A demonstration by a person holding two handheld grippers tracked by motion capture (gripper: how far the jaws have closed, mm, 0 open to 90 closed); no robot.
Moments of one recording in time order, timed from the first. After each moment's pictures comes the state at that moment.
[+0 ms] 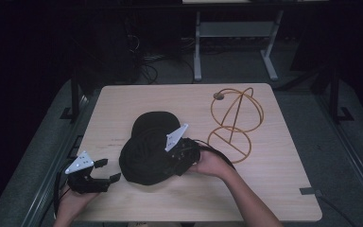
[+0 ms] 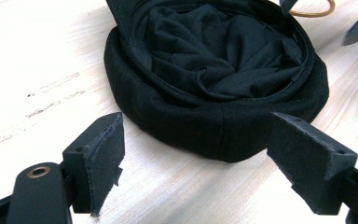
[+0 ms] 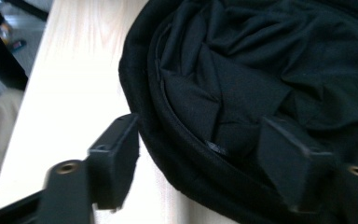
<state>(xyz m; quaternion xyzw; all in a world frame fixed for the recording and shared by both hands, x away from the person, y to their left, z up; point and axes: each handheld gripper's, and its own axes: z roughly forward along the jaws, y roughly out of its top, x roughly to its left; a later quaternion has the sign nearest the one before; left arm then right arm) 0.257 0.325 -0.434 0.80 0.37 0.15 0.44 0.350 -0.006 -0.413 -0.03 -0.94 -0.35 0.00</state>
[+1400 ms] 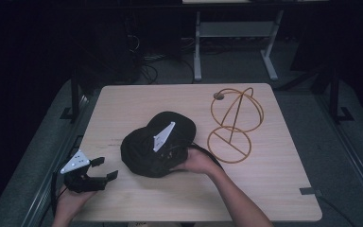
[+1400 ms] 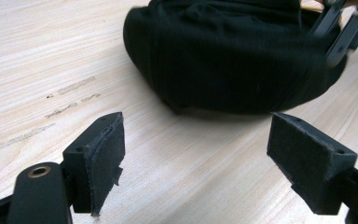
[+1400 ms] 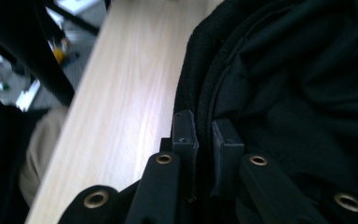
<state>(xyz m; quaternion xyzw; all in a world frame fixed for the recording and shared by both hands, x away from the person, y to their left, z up) 0.258 0.333 -0.432 0.79 0.39 0.17 0.45 0.357 0.027 -0.416 0.00 -0.92 -0.38 0.08</state>
